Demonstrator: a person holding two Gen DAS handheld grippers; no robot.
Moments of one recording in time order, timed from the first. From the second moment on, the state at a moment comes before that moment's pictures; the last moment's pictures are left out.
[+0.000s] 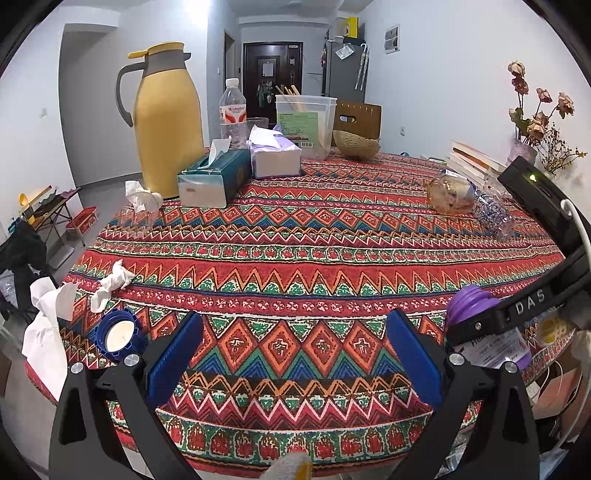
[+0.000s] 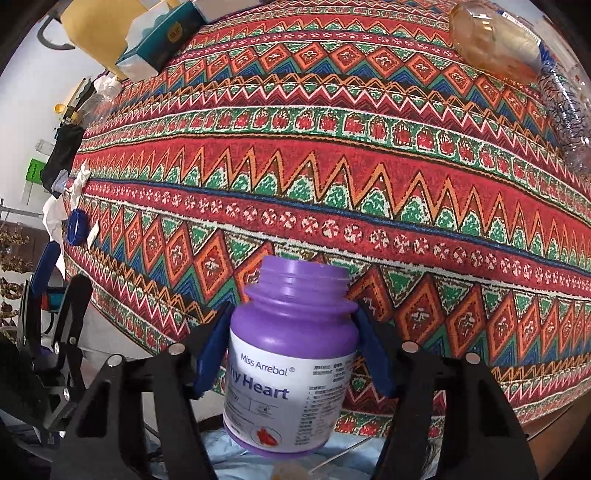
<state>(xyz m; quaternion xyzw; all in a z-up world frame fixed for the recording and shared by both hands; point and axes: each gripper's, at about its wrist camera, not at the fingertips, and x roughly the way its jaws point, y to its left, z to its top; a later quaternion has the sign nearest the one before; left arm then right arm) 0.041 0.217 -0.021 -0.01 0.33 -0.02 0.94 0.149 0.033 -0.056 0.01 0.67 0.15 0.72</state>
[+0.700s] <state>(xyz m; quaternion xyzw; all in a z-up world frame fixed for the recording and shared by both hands) 0.039 0.219 -0.015 -0.01 0.33 -0.01 0.94 0.119 0.030 0.000 -0.03 0.53 0.23 0.82</state>
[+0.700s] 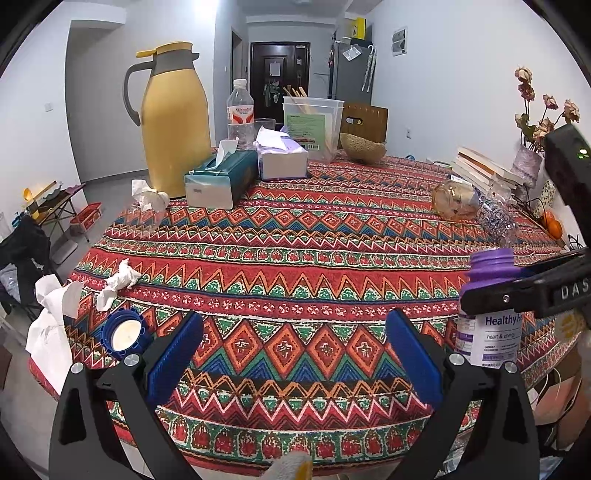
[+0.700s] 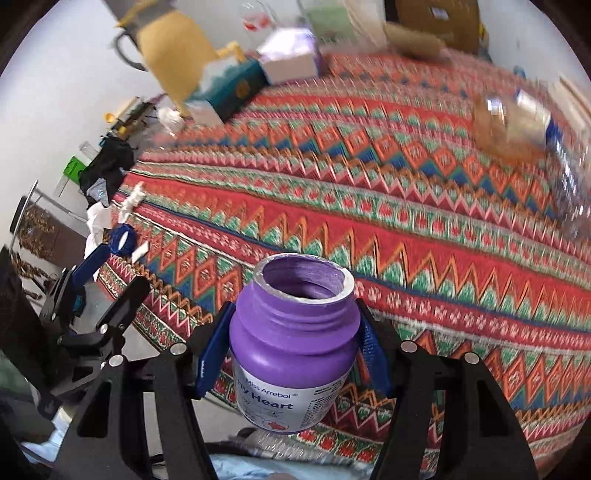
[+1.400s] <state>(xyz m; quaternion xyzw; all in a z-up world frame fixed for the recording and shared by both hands) 0.037 0.217 -0.010 -0.03 0.34 0.01 0.94 0.099 0.053 0.000 -0.10 0.29 0.24 0.92</state>
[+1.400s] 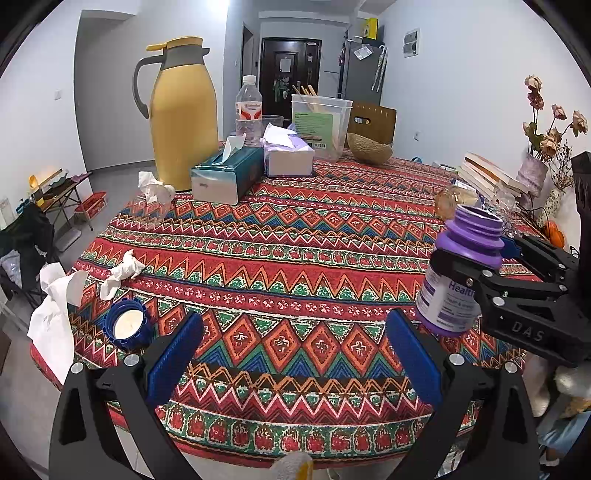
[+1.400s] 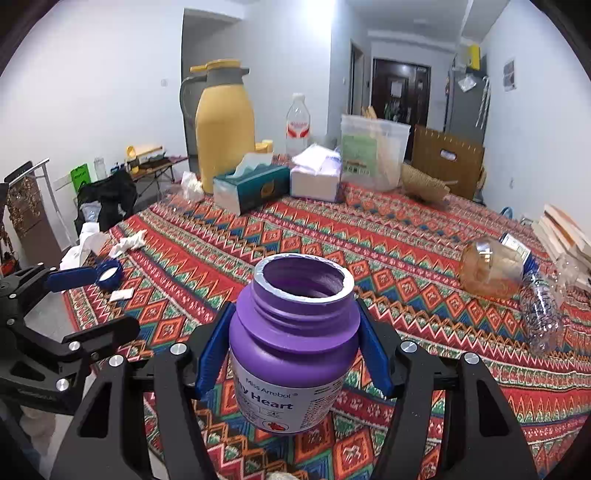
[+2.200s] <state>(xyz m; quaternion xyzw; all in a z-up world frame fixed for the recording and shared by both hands) 0.039 0.230 -0.016 -0.03 0.35 0.03 0.93 0.101 0.087 -0.035 -0.17 0.28 0.23 0.92</state>
